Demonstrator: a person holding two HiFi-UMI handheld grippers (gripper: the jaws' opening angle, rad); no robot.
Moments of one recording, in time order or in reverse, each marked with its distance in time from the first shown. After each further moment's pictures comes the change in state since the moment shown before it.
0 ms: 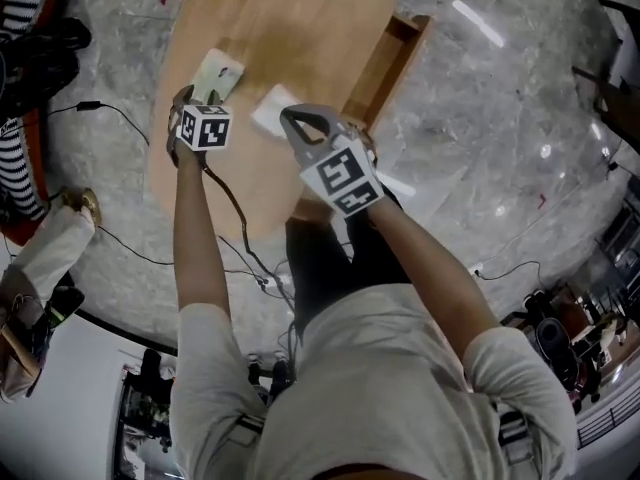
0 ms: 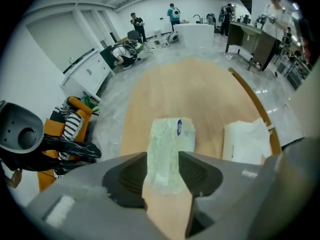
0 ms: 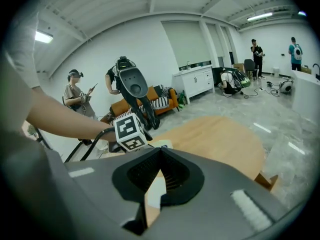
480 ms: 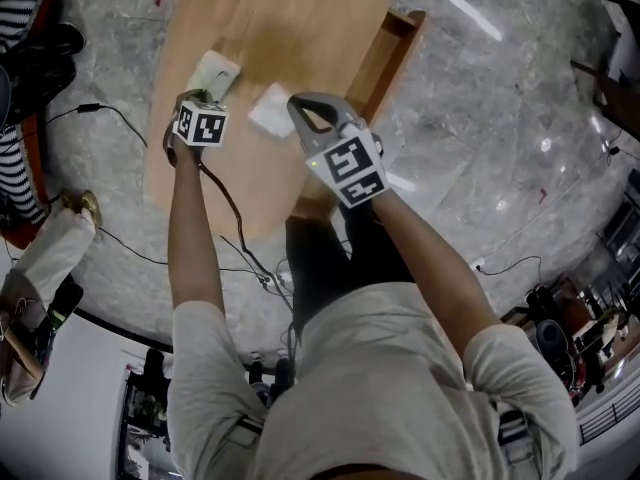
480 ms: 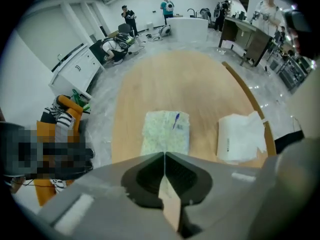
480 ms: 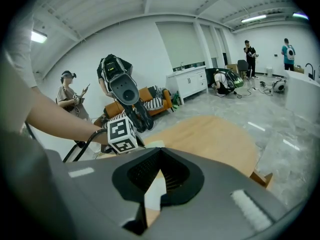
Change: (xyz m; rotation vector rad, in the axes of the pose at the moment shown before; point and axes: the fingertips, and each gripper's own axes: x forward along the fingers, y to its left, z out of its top) left arm 0.011 -0.011 -0.012 0.051 0.074 -0.075; right arm -0.007 -0.026 -0.001 0.032 -0.013 -0.060
